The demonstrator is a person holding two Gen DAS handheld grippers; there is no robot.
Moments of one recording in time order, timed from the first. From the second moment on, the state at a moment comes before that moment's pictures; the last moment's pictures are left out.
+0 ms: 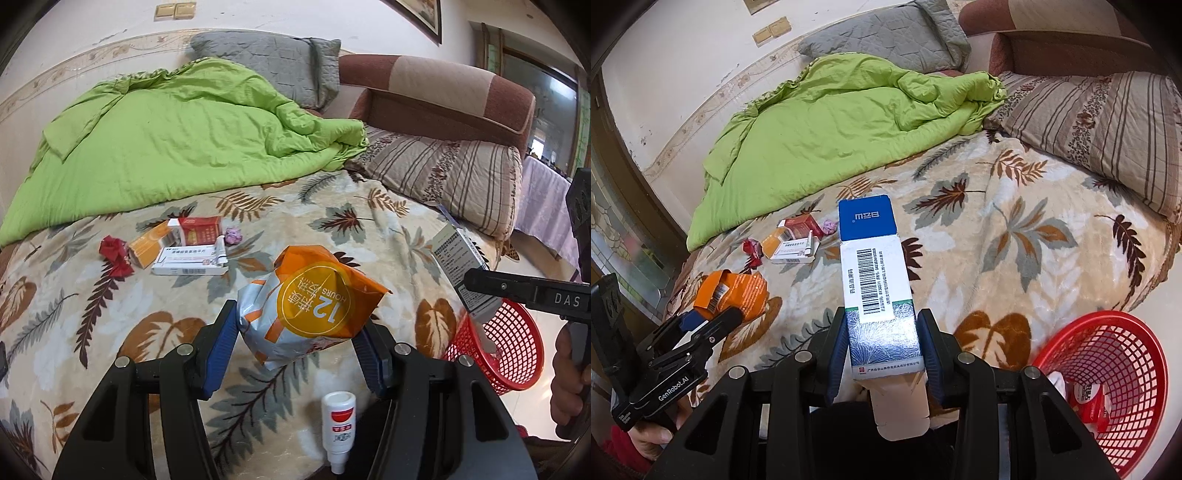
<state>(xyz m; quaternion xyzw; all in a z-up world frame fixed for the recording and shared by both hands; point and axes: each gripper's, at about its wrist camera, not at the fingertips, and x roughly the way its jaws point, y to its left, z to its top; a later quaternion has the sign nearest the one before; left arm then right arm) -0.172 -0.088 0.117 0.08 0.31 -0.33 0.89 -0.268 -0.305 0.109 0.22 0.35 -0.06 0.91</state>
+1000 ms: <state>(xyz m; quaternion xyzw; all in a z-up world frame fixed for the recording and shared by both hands) -0.250 -0.239 0.126 0.10 0.38 -0.55 0.74 -0.399 -0.411 0.090 0.32 0.35 -0.27 0.84</state>
